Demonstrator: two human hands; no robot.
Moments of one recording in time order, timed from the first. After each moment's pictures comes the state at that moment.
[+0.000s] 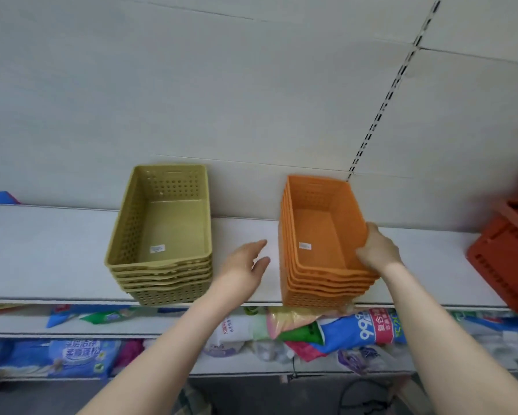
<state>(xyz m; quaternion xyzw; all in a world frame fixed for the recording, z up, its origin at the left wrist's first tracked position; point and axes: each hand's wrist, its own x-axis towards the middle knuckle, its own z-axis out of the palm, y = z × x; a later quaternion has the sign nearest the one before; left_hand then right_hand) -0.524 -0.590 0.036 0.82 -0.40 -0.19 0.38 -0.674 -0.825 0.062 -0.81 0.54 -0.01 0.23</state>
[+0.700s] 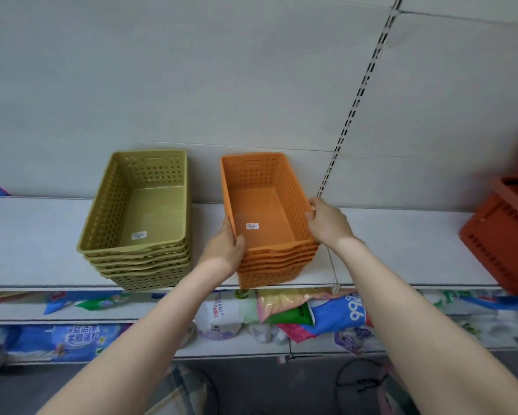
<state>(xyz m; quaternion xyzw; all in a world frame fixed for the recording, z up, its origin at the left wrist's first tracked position) -0.535 -0.621 0.032 0.85 -0.28 -0.24 0.38 -0.639 -0.815 0.052 -0.89 0.39 -0.06 0.24</state>
